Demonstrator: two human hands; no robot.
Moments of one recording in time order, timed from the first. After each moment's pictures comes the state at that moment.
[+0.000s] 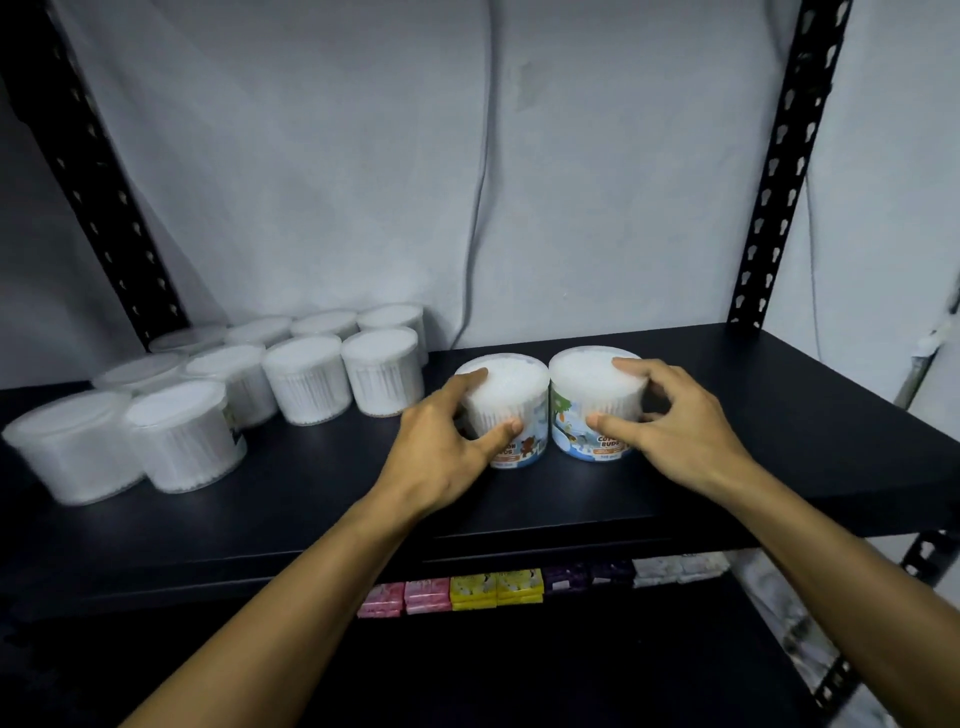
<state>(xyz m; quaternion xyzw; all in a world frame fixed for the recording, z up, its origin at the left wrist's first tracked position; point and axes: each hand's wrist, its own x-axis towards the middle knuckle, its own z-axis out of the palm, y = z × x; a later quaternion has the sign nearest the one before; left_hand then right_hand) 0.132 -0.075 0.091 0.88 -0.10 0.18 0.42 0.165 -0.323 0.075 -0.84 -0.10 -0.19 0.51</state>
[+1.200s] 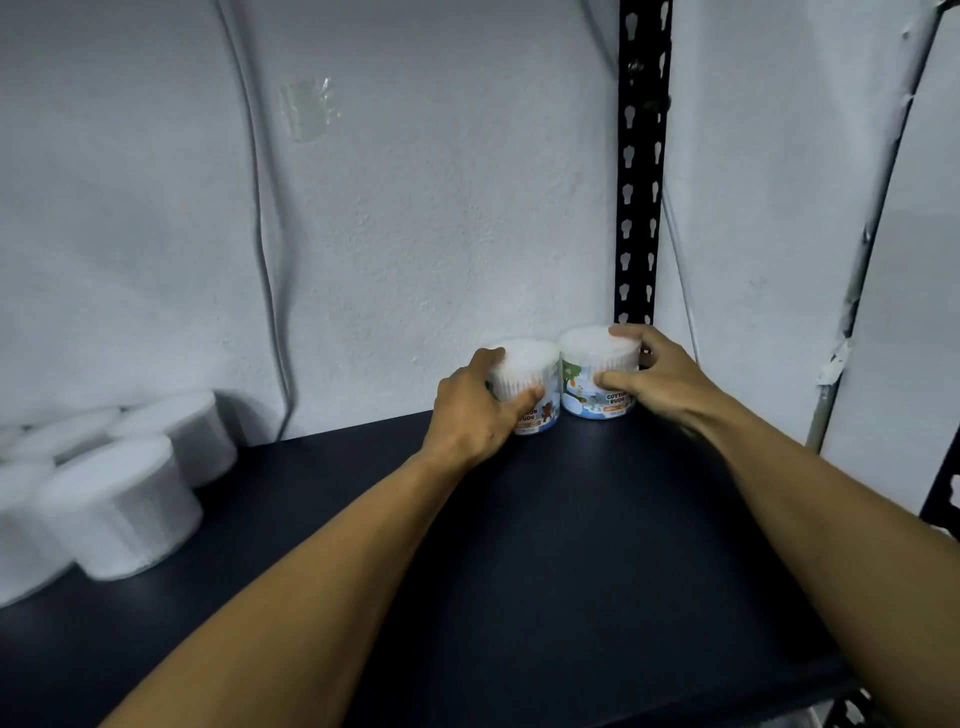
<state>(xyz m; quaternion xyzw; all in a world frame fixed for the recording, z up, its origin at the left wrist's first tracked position) 0.340 -0.289 0.099 0.89 -0.13 0.16 0.42 0.363 -0.522 0.085 -0.82 -0.01 -0.16 0.55</state>
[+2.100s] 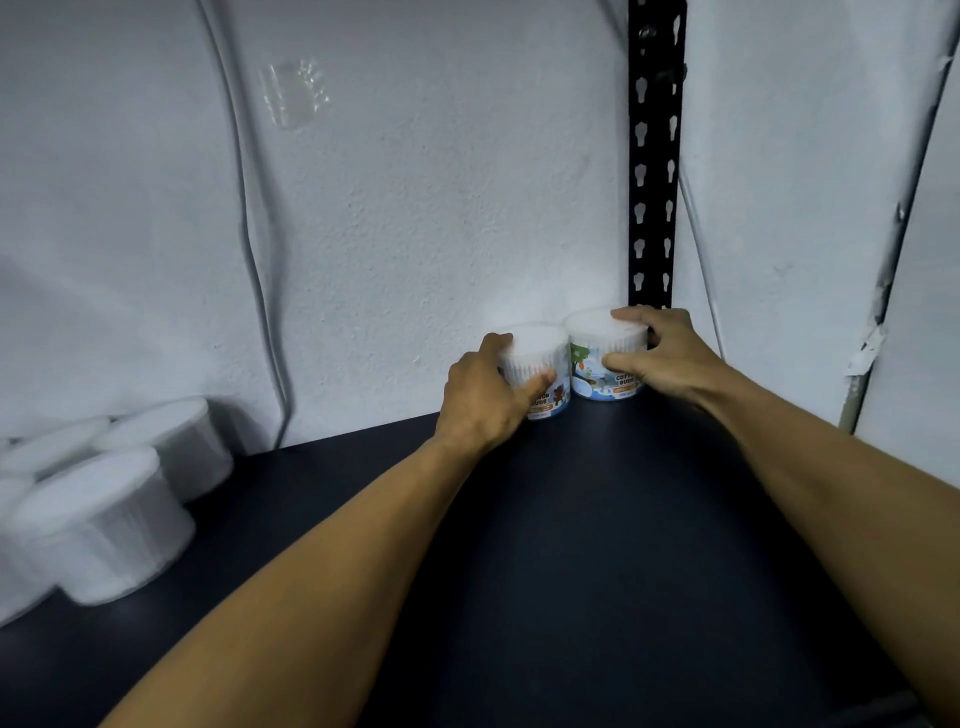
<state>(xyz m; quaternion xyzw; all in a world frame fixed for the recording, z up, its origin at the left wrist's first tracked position) 0.372 -0.298 0.097 0.90 -0.12 0.18 0.39 0.402 -0.525 0.087 -0.85 -0.03 -0.20 0.48</state>
